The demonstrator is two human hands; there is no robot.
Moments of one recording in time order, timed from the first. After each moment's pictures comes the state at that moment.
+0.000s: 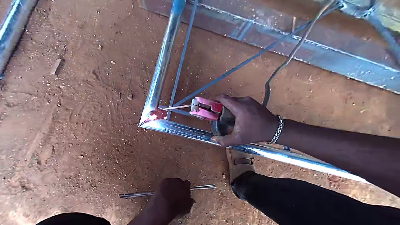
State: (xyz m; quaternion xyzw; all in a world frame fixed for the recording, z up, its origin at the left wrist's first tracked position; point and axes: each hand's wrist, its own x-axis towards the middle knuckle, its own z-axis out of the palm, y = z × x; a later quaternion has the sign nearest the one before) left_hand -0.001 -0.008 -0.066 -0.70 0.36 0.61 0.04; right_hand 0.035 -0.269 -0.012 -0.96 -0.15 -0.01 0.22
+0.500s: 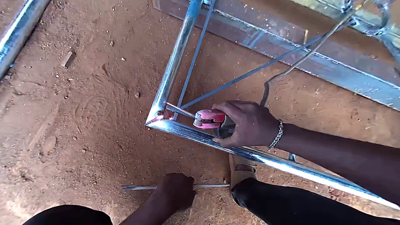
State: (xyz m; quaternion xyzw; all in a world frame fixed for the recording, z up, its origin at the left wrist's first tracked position) left_hand 0.013 -0.005 -0.072 -0.72 0.36 0.59 -0.02; right_hand 0.049 -0.265 -0.024 -0.97 -0.22 -0.04 0.14
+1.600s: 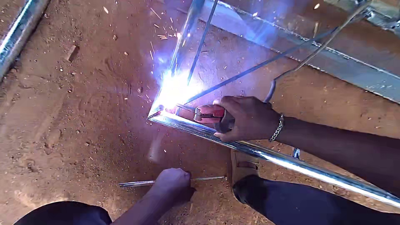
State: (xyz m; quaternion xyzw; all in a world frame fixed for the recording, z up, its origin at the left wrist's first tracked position) left_hand 0.011 0.005 -0.075 -0.74 0.34 0.58 -0.03; right_hand 0.051 -0.265 -0.026 -0.97 -0.22 0.02 0.13
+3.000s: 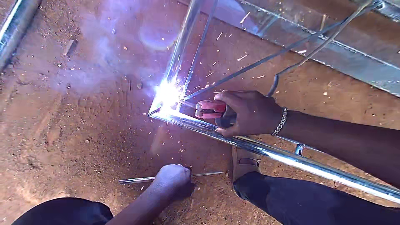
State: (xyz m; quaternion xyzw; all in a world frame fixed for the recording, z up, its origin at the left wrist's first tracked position) left_hand 0.016 0.005 -0.073 -0.73 0.34 0.59 -0.02; right_hand 0.056 -0.264 -0.030 -0.97 -0.22 0.04 0.13
